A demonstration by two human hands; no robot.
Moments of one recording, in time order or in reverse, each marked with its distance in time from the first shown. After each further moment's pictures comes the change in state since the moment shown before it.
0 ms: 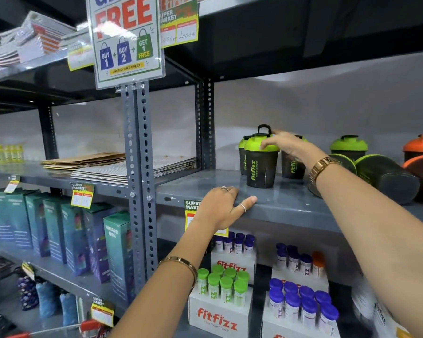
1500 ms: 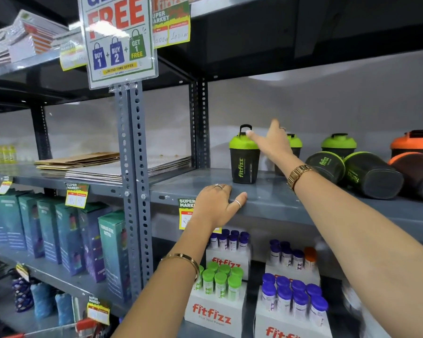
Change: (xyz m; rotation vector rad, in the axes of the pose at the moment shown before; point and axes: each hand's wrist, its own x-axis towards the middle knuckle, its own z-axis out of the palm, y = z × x) left_hand 0.000 0.007 0.004 0.028 0.080 -0.038; right_hand -0.025 -0.008 0.020 -0.164 0.347 -0.154
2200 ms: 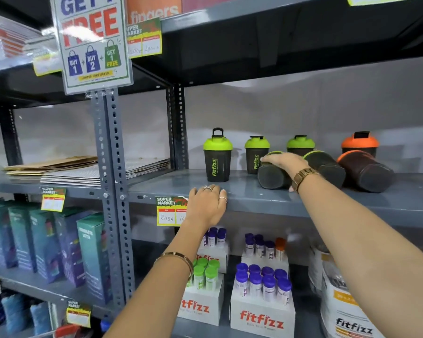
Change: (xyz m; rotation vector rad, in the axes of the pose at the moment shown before) left_hand -0.008 0.049 0.003 -0.078 -0.040 -0.125; right_hand -0.049 0.035 -0.094 -0.200 -0.256 0.638
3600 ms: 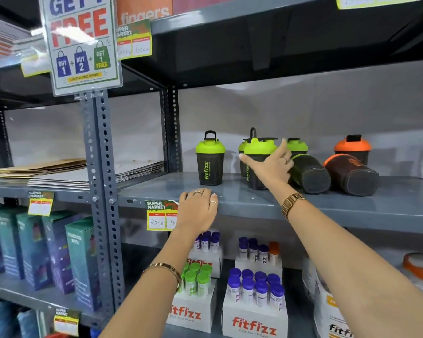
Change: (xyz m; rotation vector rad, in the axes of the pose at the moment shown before) left_hand 0.001 -0.002 0.007 -0.021 0.054 -0.032; right_hand 0.029 0.011 0.048 0.269 0.419 -0.343
